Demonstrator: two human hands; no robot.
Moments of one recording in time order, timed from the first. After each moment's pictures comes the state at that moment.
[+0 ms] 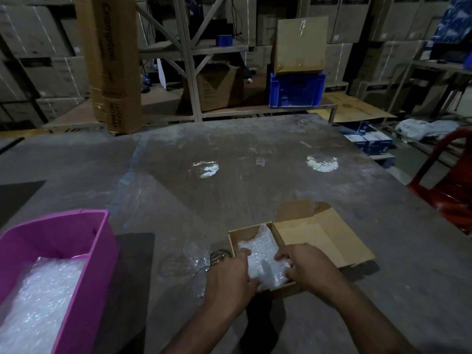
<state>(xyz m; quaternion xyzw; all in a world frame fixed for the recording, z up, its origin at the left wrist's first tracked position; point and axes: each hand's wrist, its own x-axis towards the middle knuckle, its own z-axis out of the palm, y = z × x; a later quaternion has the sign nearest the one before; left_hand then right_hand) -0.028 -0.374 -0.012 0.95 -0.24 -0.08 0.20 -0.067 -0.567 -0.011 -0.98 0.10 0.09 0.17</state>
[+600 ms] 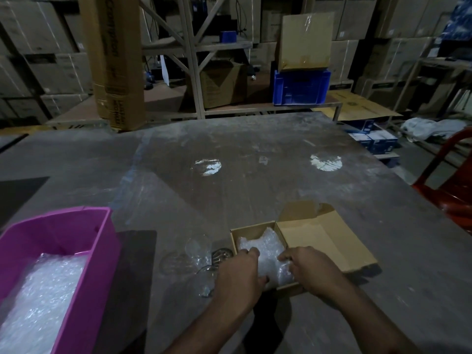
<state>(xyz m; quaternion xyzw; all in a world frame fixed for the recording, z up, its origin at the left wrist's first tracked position) -0.025 -0.390 -0.026 0.95 -0.27 -0.03 0.13 -0.067 -0.569 -0.020 -0.97 0.11 0.11 0.18</state>
